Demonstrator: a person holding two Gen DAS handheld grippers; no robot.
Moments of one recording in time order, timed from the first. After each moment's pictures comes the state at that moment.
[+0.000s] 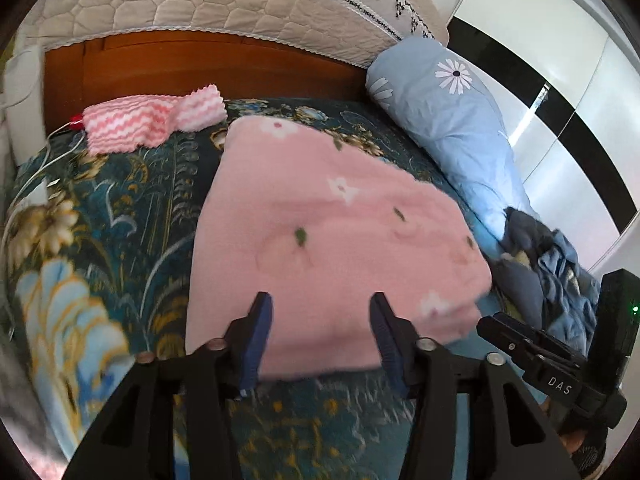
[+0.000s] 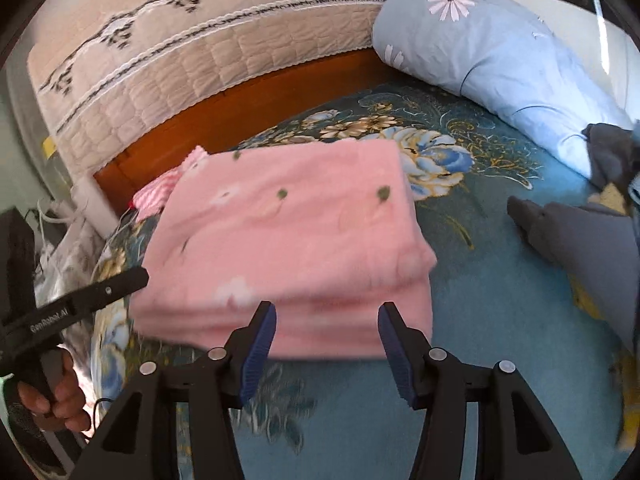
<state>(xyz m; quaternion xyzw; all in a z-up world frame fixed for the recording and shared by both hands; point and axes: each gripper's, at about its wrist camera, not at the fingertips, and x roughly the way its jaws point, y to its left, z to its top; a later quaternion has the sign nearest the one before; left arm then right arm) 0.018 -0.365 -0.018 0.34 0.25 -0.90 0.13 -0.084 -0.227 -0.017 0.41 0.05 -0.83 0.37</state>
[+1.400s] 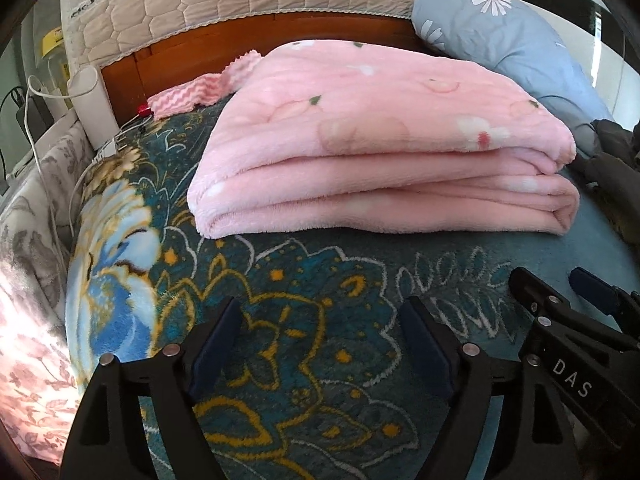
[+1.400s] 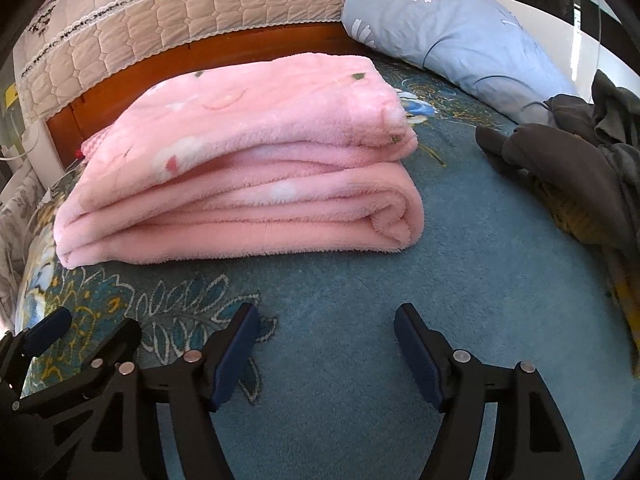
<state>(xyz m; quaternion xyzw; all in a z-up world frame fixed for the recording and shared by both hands) 0.018 -0.287 -0.083 0.41 0.12 -0.85 0.31 -0.058 -0.231 -0.087 0.41 0.11 -0.86 0.28</state>
